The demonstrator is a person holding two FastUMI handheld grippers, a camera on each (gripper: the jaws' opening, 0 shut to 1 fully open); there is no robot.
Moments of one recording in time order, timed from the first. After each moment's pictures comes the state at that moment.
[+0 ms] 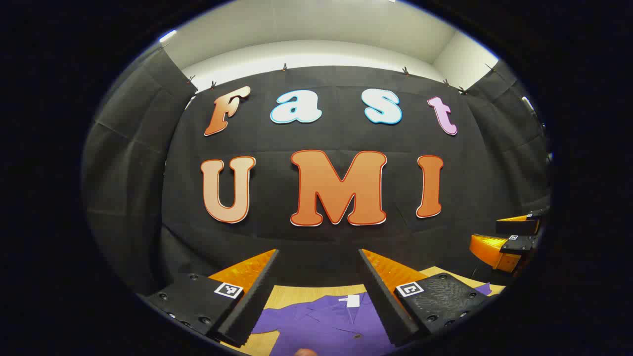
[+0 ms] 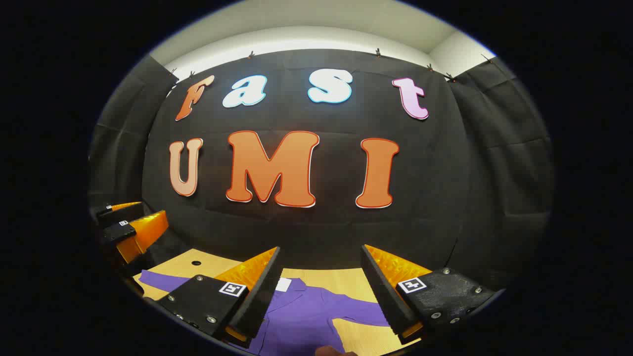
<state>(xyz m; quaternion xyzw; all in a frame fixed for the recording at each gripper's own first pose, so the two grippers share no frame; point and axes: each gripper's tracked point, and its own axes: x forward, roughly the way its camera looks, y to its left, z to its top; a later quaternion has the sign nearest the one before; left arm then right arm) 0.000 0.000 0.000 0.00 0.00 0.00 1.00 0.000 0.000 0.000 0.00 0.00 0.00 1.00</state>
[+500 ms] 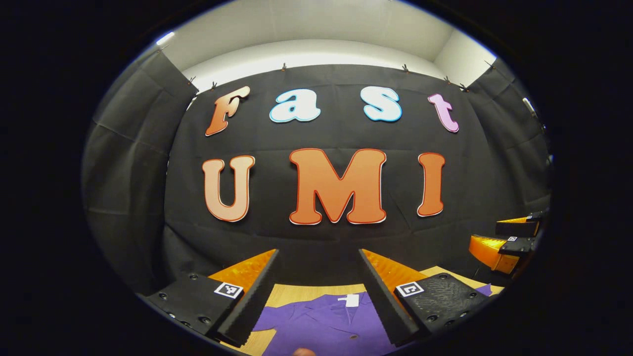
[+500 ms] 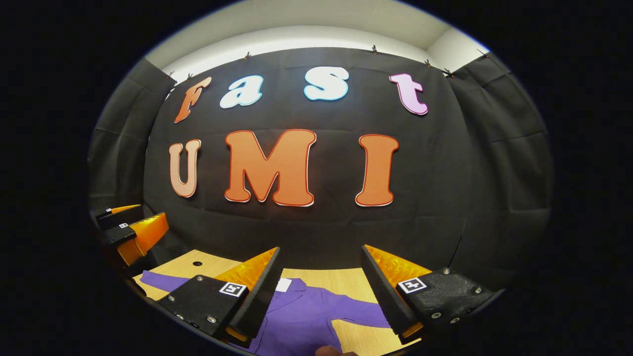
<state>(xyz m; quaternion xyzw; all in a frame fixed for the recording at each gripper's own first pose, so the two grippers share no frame) 0.000 -0.010 -0.003 0.00 0.00 0.02 1.00 0.008 -0.017 -0.010 0.00 0.01 0.00 1.00</state>
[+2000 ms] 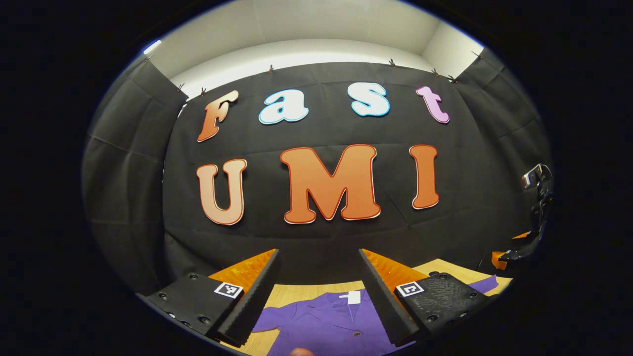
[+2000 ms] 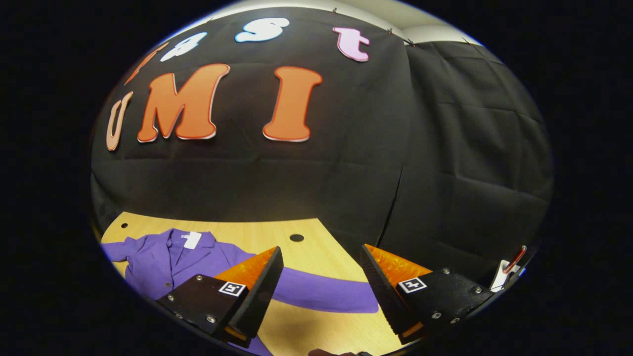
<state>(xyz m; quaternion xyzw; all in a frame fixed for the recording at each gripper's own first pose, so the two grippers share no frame) -0.004 -0.031 -0.009 0.04 0.01 0.01 1.00 0.019 -0.218 -0.163 -0.01 0.18 -0.19 0.97</state>
